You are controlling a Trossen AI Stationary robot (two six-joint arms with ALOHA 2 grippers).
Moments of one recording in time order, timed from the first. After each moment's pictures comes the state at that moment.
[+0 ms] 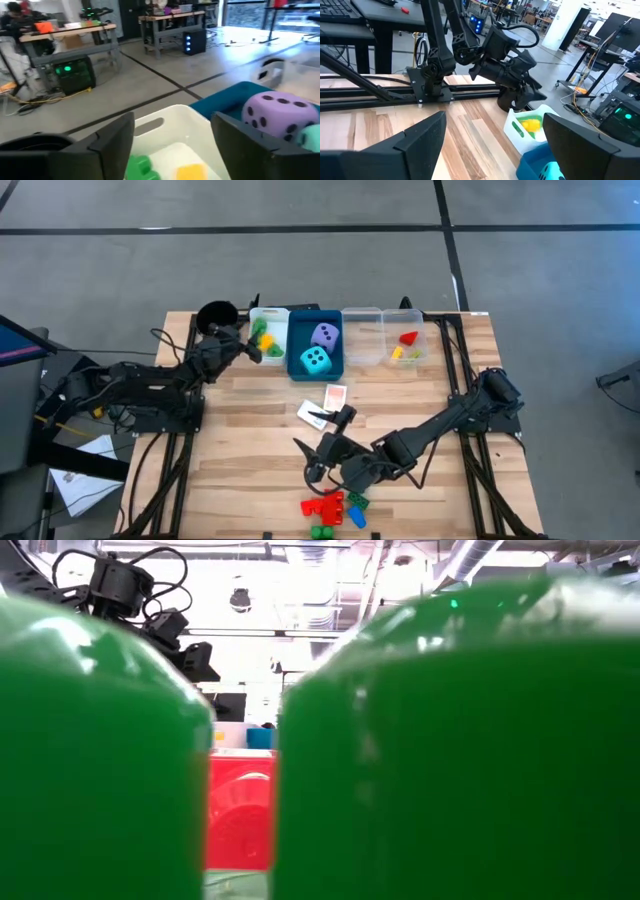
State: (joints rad) left arm 0.55 1.08 0.18 0.79 -0.50 0.02; right arm 0.53 1.89 1.59 -0.07 1.06 0.06
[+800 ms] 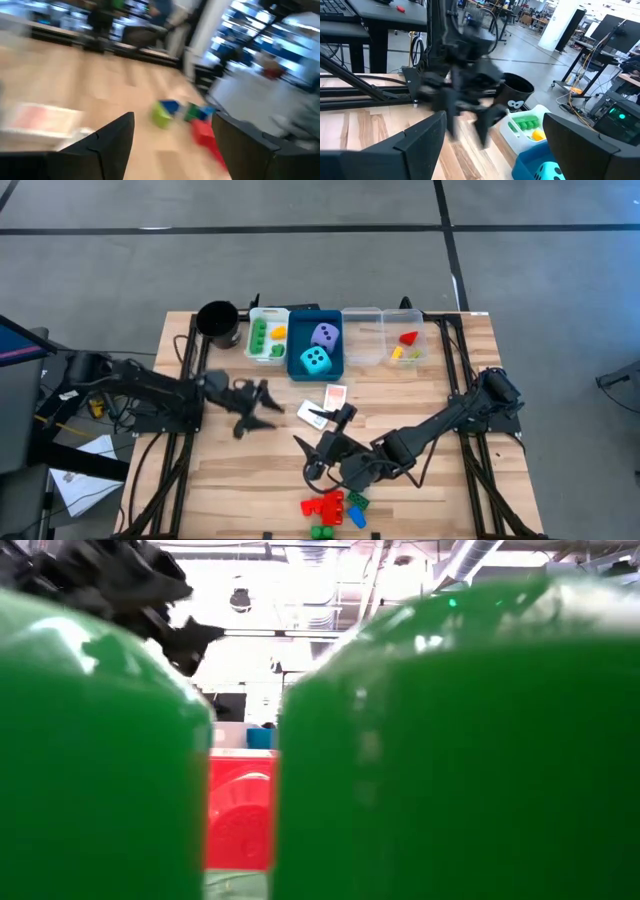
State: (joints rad) left arm 0.01 1.08 0.18 0.79 0.33 -0.26; right arm 0.52 1.89 1.59 -0.08 1.07 0.05
